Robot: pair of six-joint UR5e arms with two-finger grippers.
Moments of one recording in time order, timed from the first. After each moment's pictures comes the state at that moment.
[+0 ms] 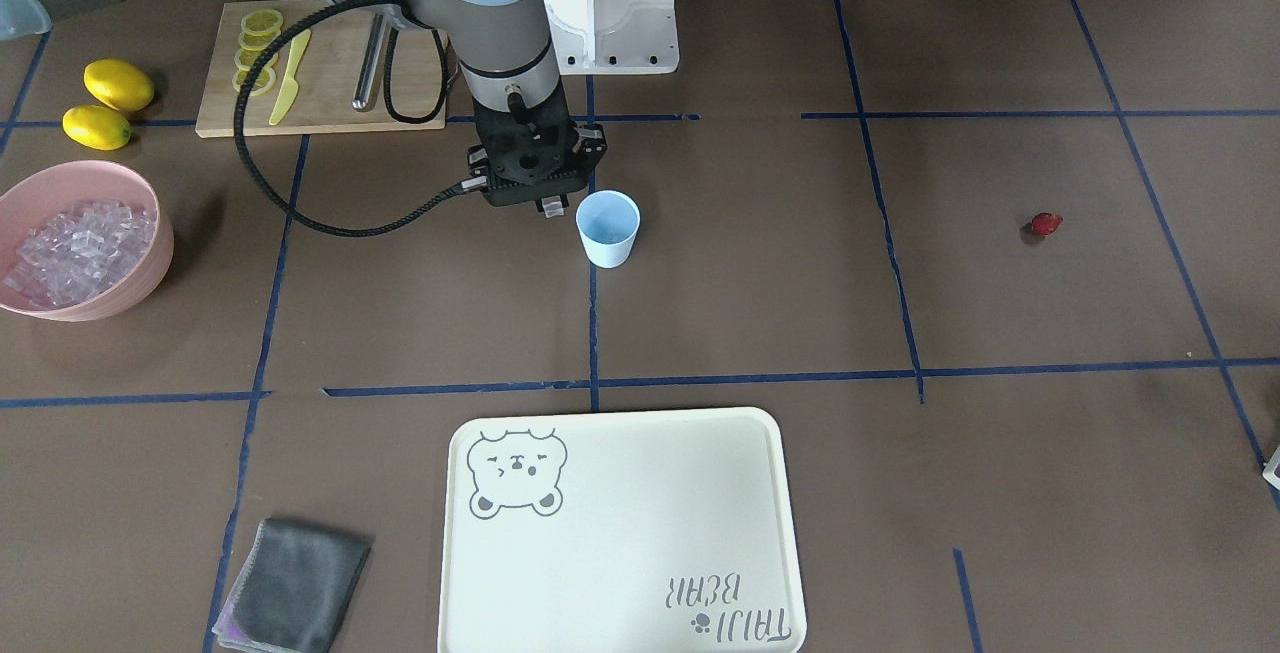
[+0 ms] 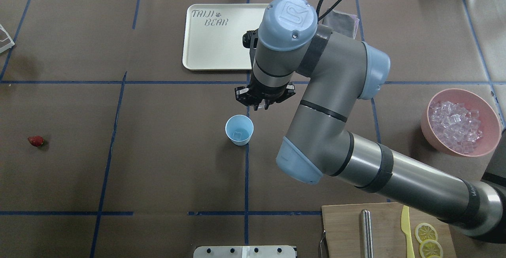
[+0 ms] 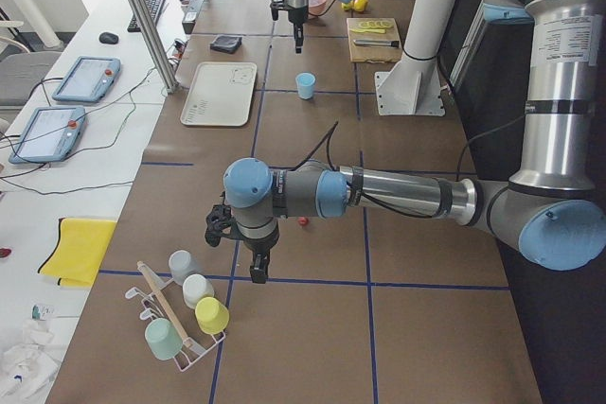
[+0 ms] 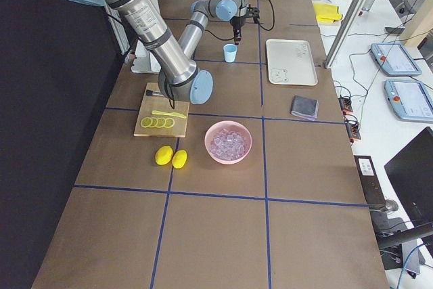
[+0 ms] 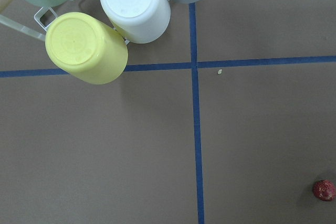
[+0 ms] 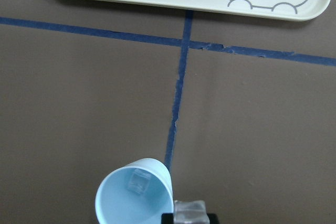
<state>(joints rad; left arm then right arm) -1.61 -1.55 -1.70 -1.43 -2.35 0.09 0.58 -0.74 1.69 -1.73 1.98 1.04</state>
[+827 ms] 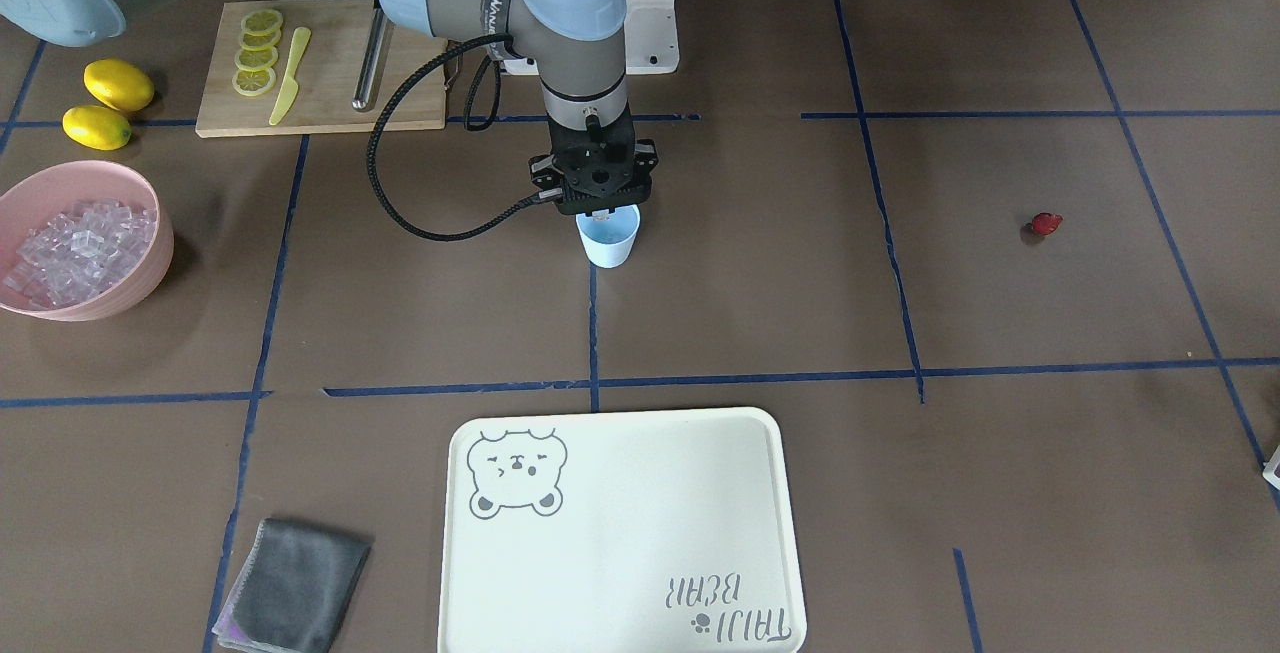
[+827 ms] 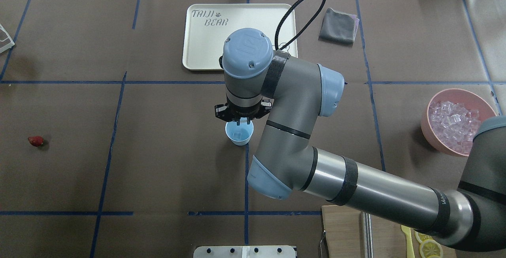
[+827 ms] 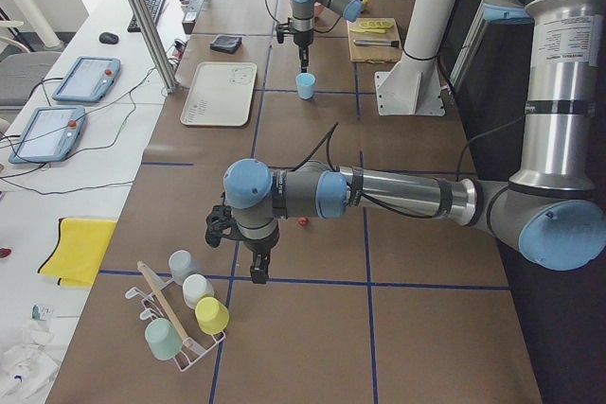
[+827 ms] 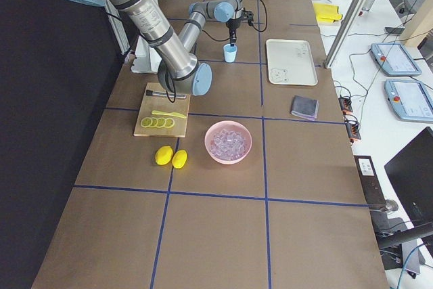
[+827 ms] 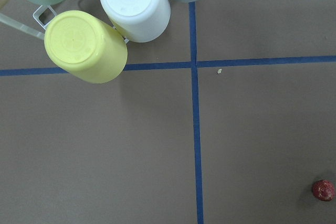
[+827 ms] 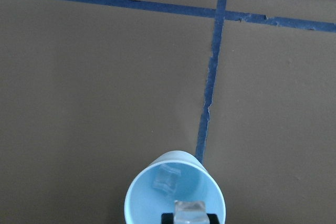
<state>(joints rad) -1.61 -1.55 -1.70 -1.43 -2.35 0.09 0.51 -0.68 1.58 -1.71 1.93 1.08</state>
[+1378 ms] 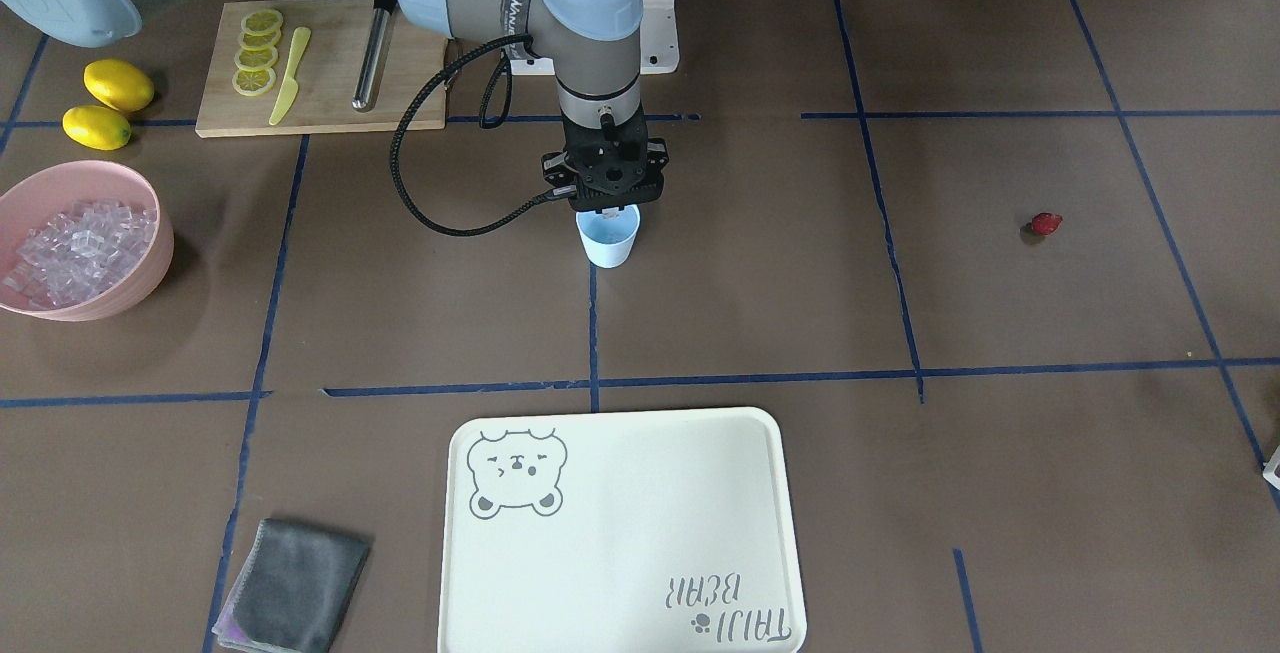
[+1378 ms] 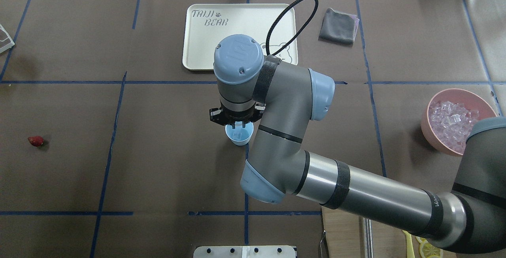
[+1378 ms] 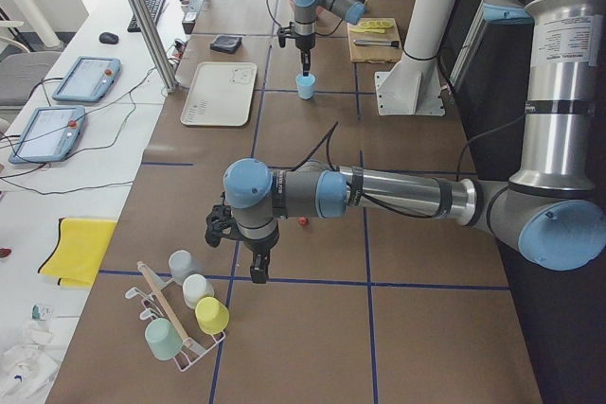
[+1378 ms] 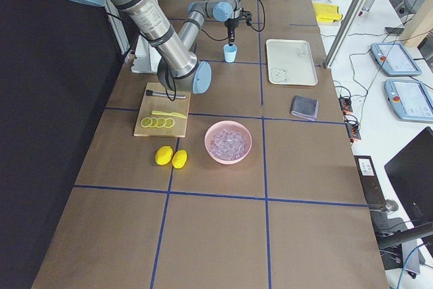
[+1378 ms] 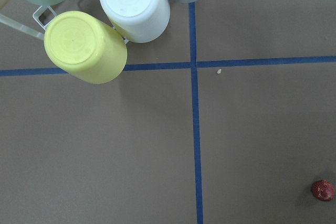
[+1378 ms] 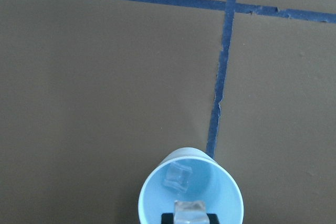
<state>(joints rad) -1.61 -1.55 -1.70 -1.43 -2.35 0.09 0.49 -0.66 1.55 -1.71 1.92 1.10</state>
